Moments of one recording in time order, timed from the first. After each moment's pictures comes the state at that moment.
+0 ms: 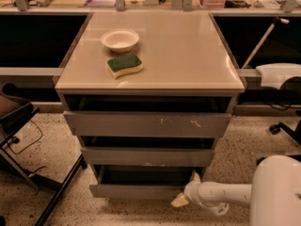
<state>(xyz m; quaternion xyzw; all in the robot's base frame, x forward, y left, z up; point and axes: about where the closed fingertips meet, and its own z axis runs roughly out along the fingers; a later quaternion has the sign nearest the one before) 0.544 -0.167 0.207 -0.42 0.86 0.02 0.30</state>
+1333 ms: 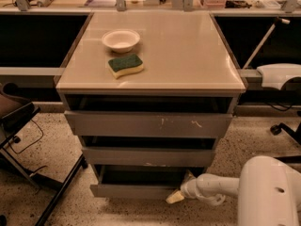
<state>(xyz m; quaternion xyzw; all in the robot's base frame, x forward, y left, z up) 0.565 -0.149 0.181 -0.41 0.86 0.10 0.29</state>
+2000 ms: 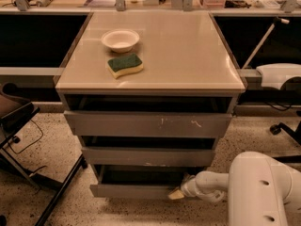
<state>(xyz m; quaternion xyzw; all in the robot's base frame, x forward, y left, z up) 0.572 -0.152 0.166 -0.41 0.87 0.10 0.27</state>
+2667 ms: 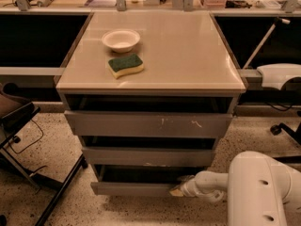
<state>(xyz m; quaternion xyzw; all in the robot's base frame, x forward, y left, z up) 0.572 -0.152 0.166 -0.41 0.87 0.10 0.27</state>
